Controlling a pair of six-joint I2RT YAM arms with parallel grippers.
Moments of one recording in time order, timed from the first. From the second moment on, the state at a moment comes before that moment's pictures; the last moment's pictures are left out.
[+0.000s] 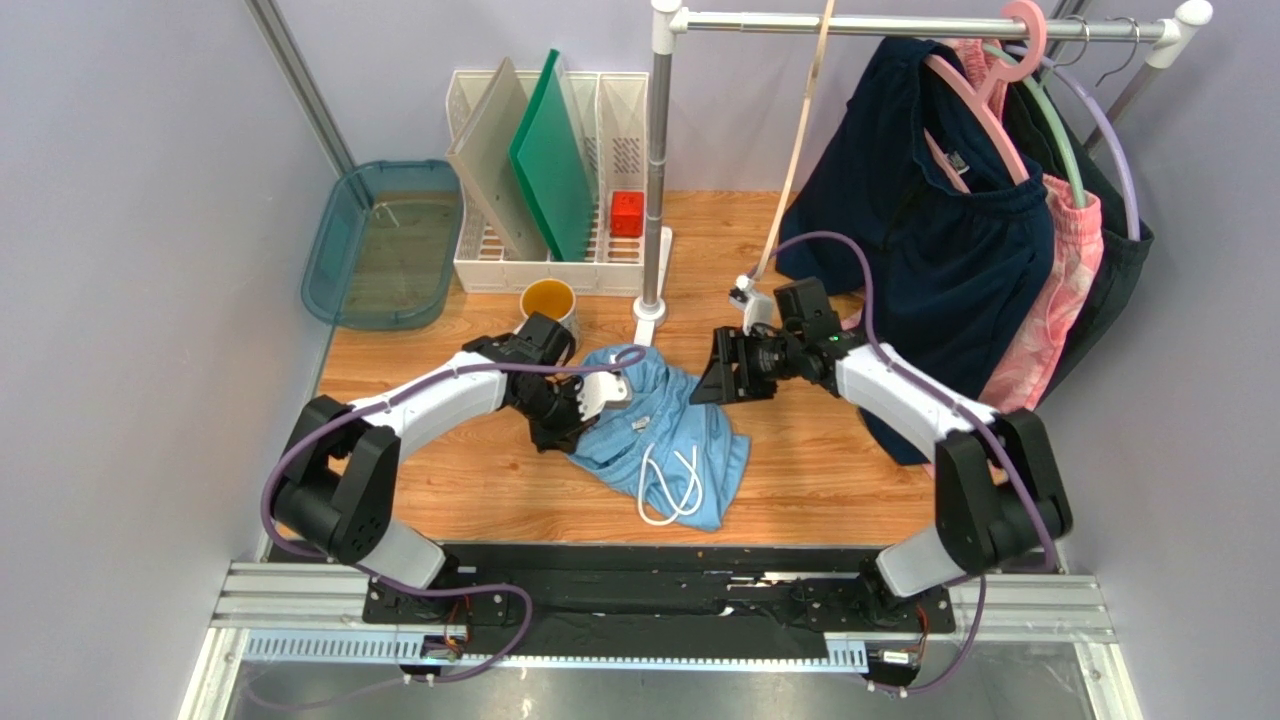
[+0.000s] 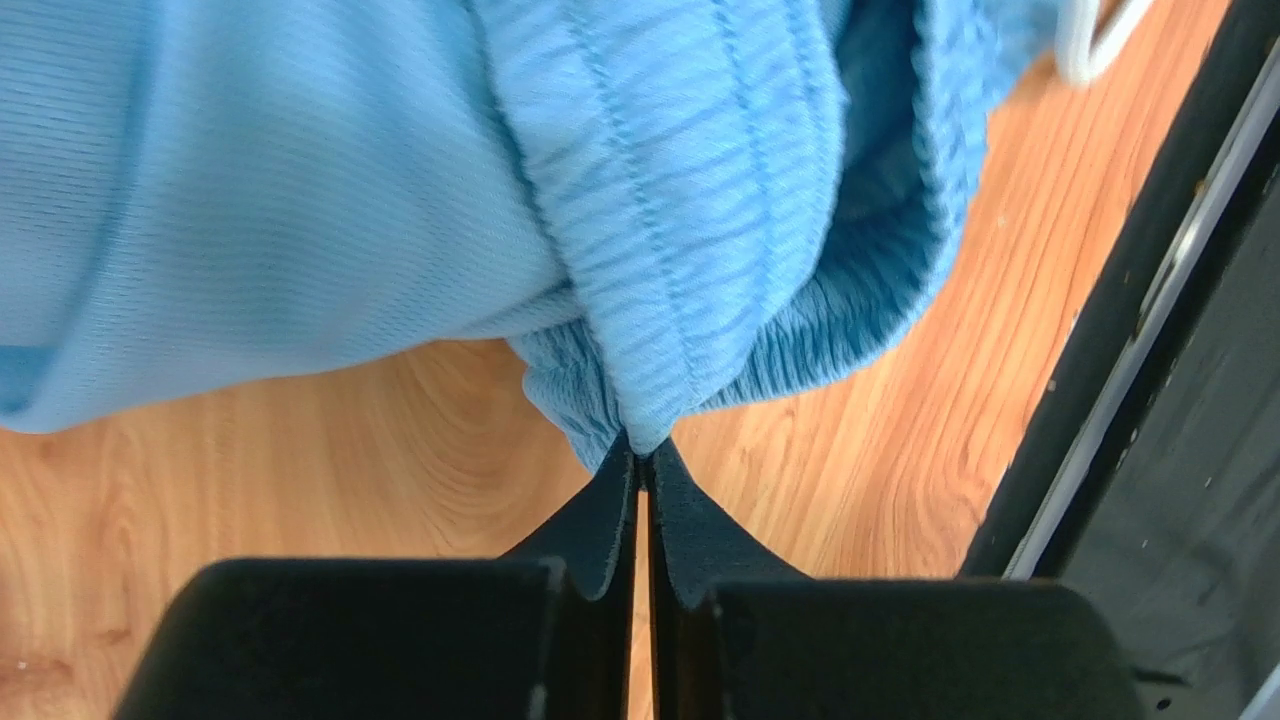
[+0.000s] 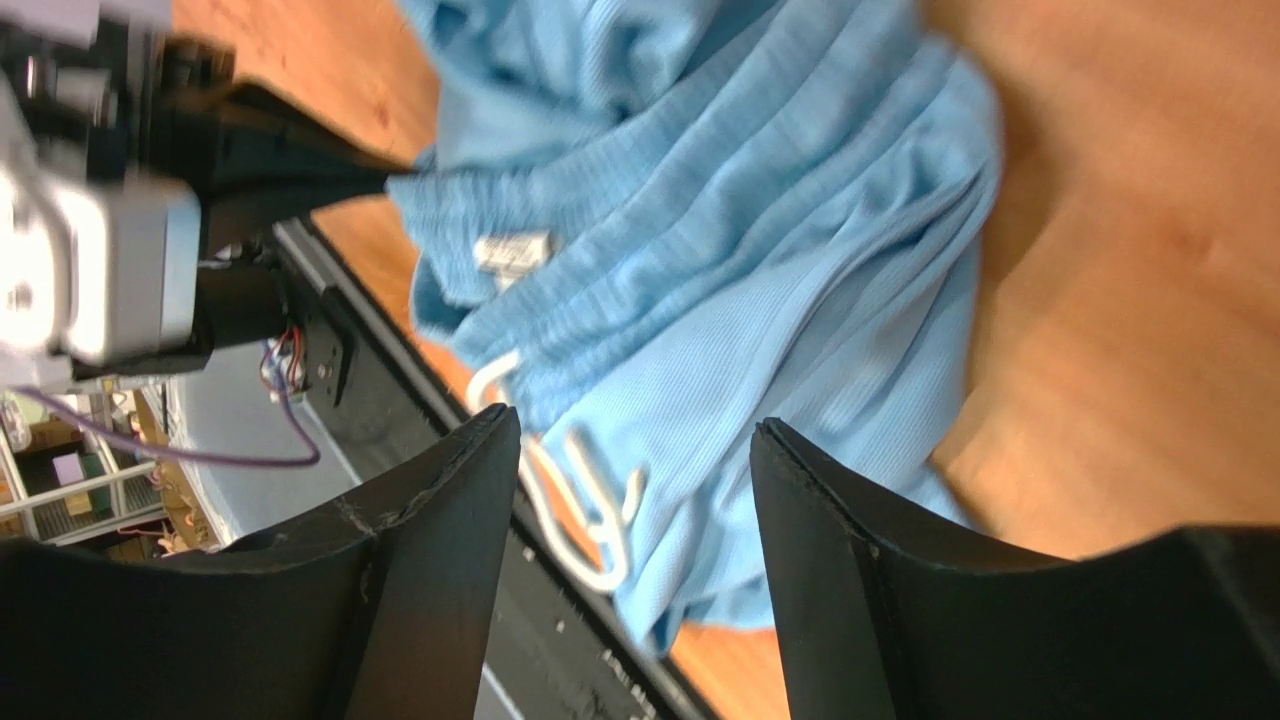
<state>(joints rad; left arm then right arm) -0.51 1.52 0.92 -0.70 0.46 0.72 0.38 1.47 0.94 -0.37 -0.67 0.32</state>
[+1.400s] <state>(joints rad) -0.40 1.63 1.21 -0.85 0.43 0.60 0.27 1.32 0.84 -0.22 -0.86 0.46</state>
